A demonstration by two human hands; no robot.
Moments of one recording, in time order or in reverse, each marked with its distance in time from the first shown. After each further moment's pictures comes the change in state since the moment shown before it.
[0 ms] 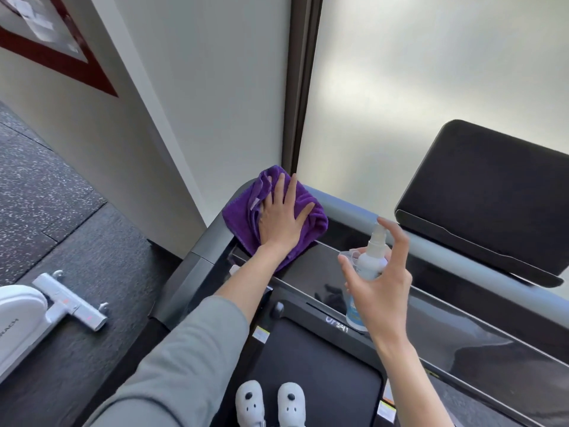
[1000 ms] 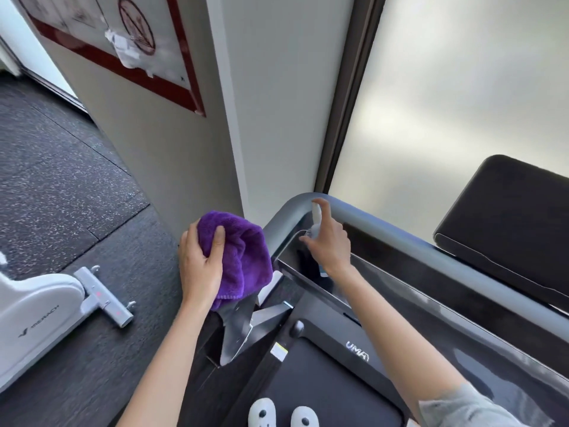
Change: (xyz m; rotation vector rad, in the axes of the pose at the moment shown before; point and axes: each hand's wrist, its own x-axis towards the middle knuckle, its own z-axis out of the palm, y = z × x) left_hand -0.136 -0.127 -0.128 -0.639 0.514 -0.368; right_hand 0.050 -0.010 0.146 -0.458 -0.462 0.013
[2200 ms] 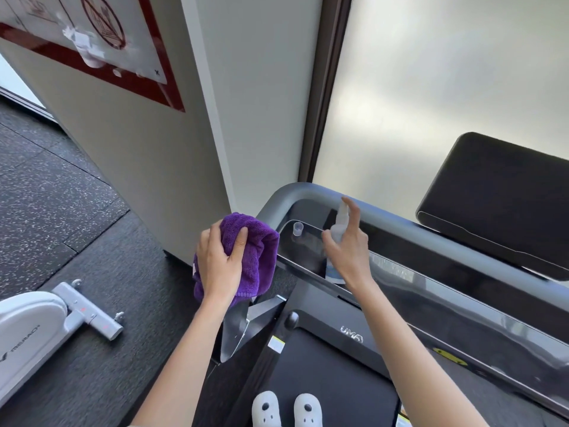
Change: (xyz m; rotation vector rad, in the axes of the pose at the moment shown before) left_hand -0.015 0.011 0.023 0.091 -0.166 0.004; right_hand -0.050 0.025 -0.024 0.259 0.255 0.083
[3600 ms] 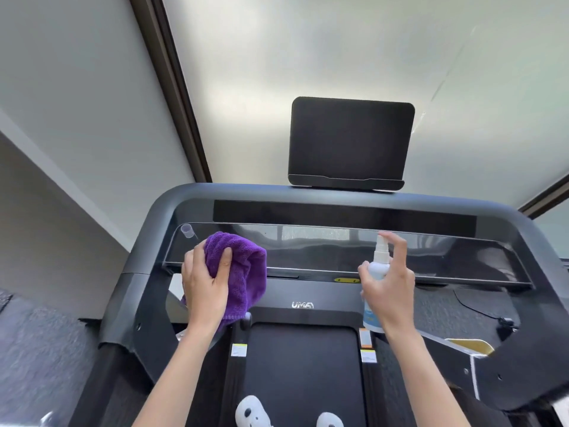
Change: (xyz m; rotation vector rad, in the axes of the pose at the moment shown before) left_hand -0.094 0.052 0.079 -0.089 -0.333 0.200; right_hand -0.166 0.069 -0.181 -0.108 0.567 0.190
